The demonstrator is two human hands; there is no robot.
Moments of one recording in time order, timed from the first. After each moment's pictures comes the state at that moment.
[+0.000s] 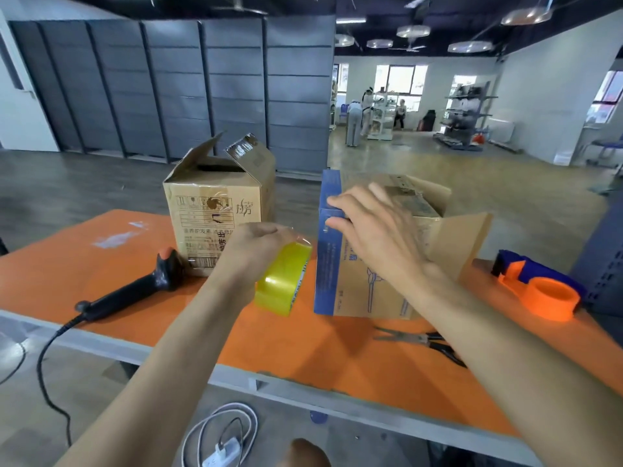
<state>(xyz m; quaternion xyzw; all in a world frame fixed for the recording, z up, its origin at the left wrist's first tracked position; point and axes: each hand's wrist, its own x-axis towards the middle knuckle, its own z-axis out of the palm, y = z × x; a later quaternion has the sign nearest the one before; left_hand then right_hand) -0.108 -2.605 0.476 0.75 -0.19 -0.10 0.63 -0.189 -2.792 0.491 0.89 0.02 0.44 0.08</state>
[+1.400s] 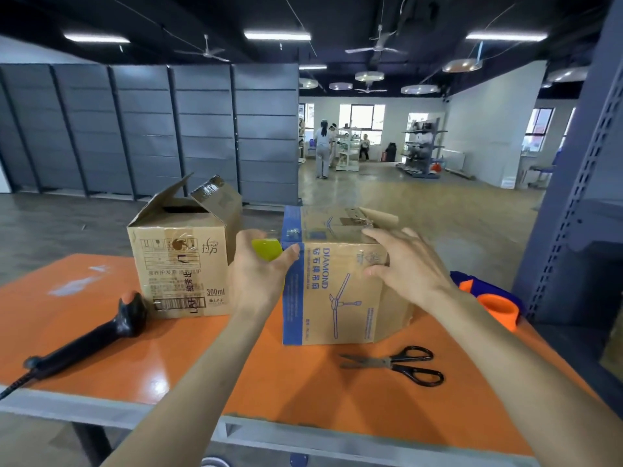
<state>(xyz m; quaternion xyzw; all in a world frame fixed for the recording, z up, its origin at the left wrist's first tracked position) -0.121 -2.660 0.478 0.74 -0.19 0.12 0.64 -0.258 -2.856 0.509 0.94 -0.18 0.27 -0.03</state>
